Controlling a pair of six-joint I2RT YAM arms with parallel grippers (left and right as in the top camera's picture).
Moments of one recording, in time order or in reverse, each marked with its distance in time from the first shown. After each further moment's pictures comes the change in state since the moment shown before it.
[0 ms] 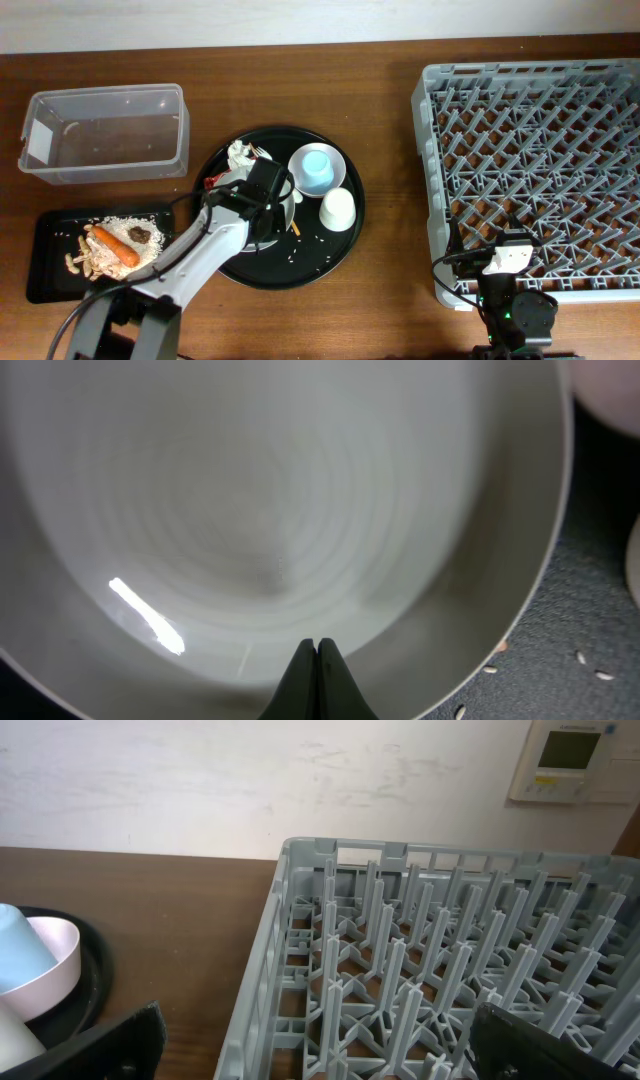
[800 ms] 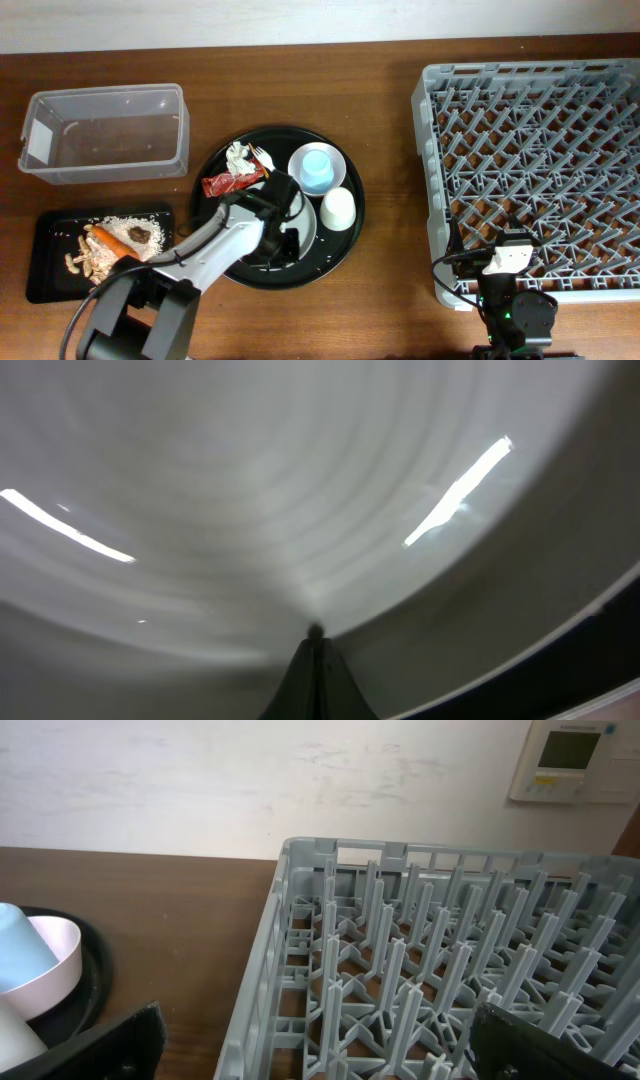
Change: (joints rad) left arm -0.061 0.072 -0.003 -0.139 0.248 -0.003; right arm 0.000 0.000 0.000 0.000 0.000 0.000
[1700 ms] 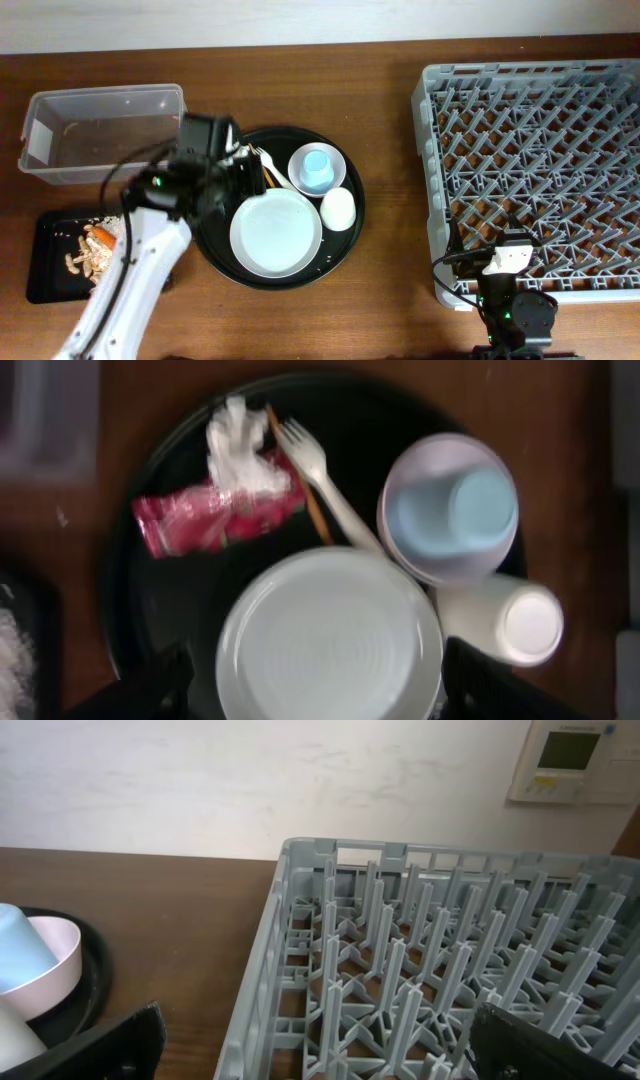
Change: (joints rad) left arm 0.243 -0.277 0.352 -0.101 -0.119 0.147; right arm 0.000 0.000 0.000 0.000 0.000 0.000
